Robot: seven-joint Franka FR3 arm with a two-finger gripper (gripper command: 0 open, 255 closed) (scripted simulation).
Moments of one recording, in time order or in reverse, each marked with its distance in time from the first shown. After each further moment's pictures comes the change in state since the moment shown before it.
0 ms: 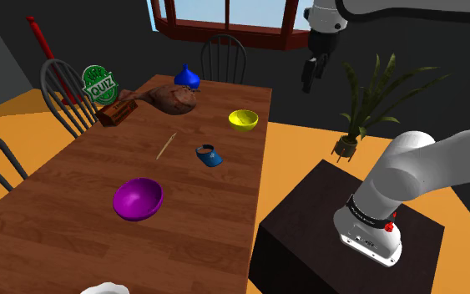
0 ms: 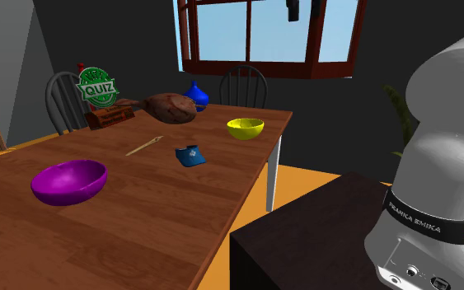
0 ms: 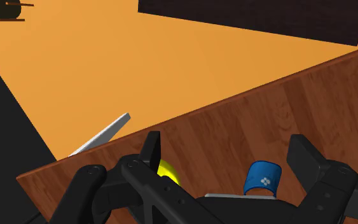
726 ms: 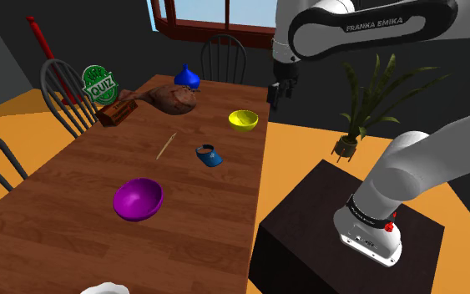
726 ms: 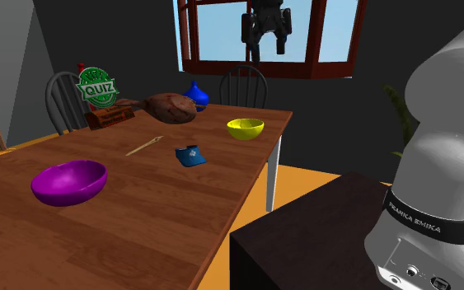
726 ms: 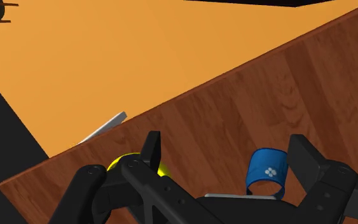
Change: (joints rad) arm -0.009 0.219 0.086 -0.056 0.025 0.267 0.165
